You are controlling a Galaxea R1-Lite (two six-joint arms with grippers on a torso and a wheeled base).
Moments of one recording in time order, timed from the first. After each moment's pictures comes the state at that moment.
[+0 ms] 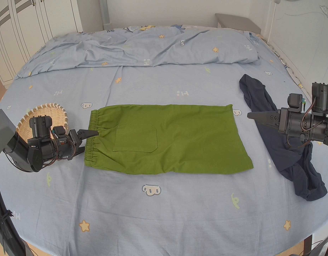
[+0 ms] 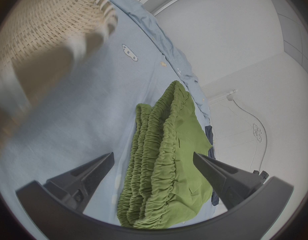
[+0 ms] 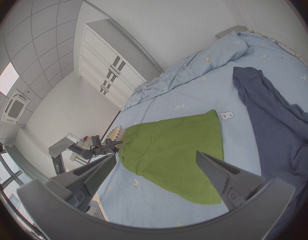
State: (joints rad) left arm 0.10 2.09 -0.91 -0.74 -0.65 -0.64; right arm 0.11 1.63 -0.89 -0.39 0.67 0.29
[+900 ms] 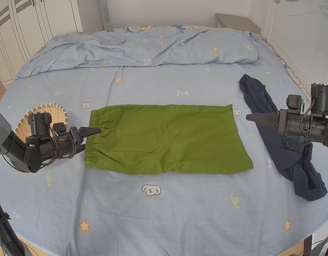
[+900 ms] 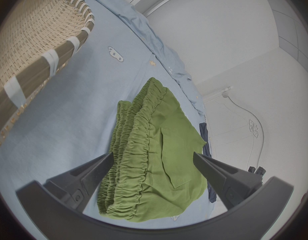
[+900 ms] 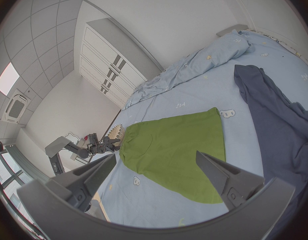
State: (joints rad) left arm 0.06 2.02 -0.86 -0.74 -0.64 -0.64; right arm 0.12 1.63 -0.88 -0.39 0.67 0.28
